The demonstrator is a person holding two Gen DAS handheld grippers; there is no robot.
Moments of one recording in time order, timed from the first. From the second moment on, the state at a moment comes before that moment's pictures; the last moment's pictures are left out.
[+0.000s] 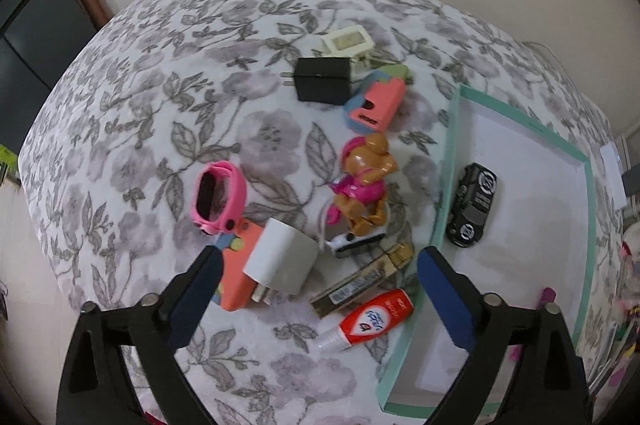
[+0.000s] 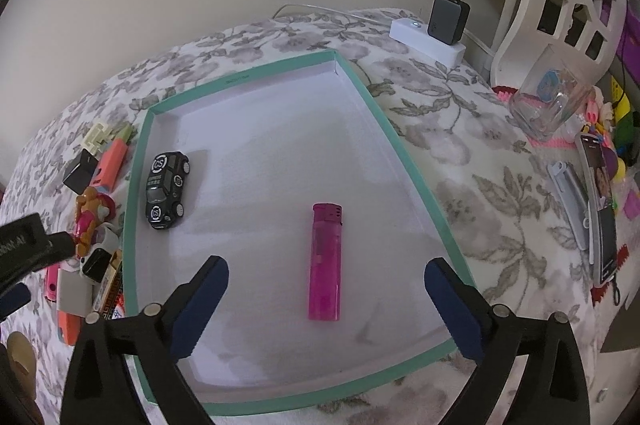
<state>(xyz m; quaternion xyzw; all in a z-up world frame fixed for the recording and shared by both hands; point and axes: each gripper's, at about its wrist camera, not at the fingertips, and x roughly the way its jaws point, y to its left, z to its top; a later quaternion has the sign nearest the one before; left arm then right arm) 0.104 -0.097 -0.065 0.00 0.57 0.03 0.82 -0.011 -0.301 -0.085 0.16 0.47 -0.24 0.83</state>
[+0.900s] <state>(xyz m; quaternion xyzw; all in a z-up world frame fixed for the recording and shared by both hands) 0.126 0.033 -0.034 -0.02 0.56 0.08 0.82 0.066 -0.187 -0.026 0.11 0.43 -0.11 0.89</state>
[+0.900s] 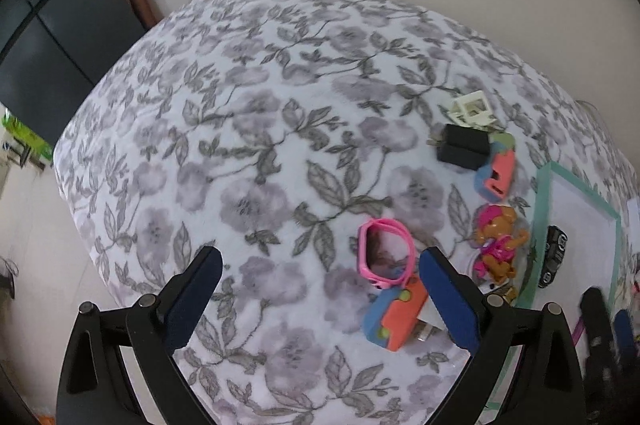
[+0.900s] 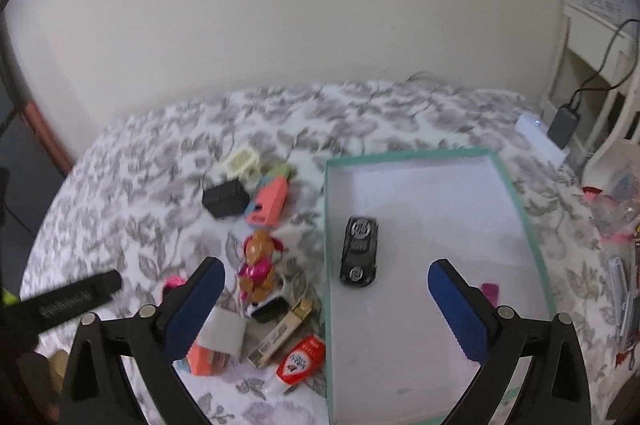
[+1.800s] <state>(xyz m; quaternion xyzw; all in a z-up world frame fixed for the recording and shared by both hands) 0.148 0.049 -0.115 -0.05 0.63 0.09 0.77 0.091 -0.159 -0.110 0.15 0.56 -0.03 0.82</state>
